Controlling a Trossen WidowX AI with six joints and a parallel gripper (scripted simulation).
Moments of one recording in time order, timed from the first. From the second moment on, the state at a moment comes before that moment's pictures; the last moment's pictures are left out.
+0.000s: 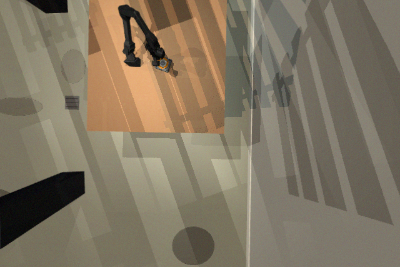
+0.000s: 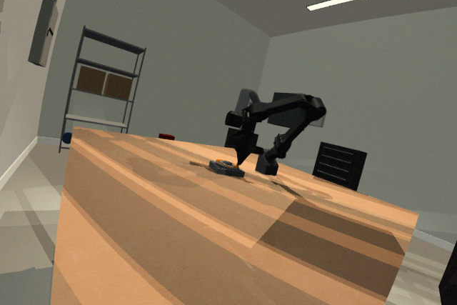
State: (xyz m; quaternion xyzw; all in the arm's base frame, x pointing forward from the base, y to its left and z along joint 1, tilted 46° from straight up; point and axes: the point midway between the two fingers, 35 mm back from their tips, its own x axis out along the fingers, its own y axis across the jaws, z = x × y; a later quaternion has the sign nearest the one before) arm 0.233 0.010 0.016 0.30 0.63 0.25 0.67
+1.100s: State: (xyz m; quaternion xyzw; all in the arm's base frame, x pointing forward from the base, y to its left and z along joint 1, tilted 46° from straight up) arm 0.216 -0.013 -0.006 0.30 0.63 0.25 0.67
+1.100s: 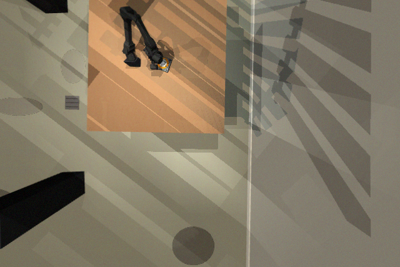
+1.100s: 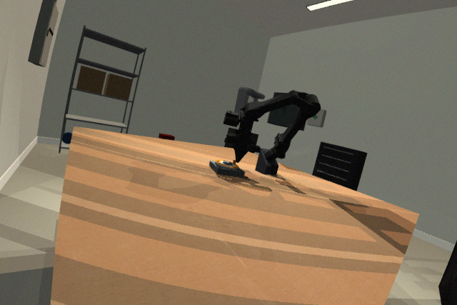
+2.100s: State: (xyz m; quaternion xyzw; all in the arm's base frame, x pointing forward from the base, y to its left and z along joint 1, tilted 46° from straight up) arm 0.226 -0.040 -0.030 0.30 0.63 0.25 0.67
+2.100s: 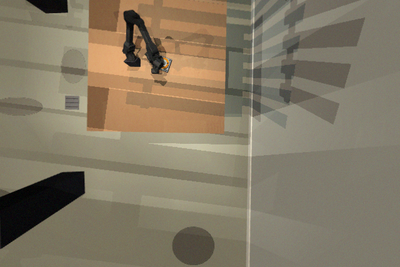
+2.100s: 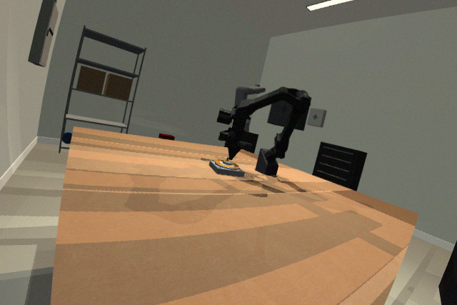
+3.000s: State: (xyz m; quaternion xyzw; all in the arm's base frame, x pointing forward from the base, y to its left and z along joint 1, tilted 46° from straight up) arm 0.233 -0.067 -0.020 0.30 0.64 0.25 0.66
